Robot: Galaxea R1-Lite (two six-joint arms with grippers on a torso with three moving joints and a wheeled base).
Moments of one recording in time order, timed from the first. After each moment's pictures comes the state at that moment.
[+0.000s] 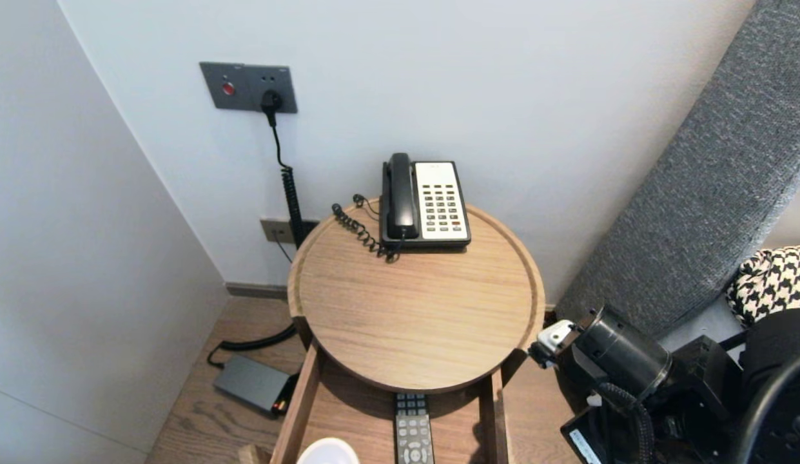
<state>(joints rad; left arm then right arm) 0.00 0.00 0.00 -0.05 0.01 0.00 0.73 1.60 -0.84 0.41 -0.37 0.20</state>
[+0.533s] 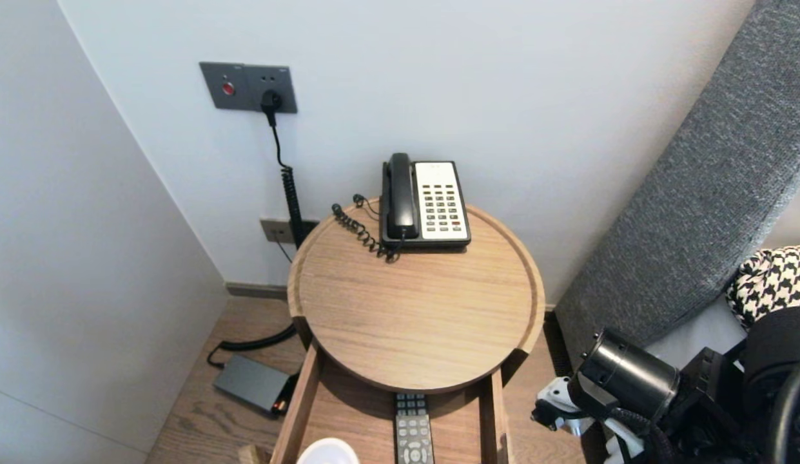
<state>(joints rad) 0.00 0.00 0.00 -0.05 0.01 0.00 0.74 1.60 -0.86 0.64 -0.01 0.09</state>
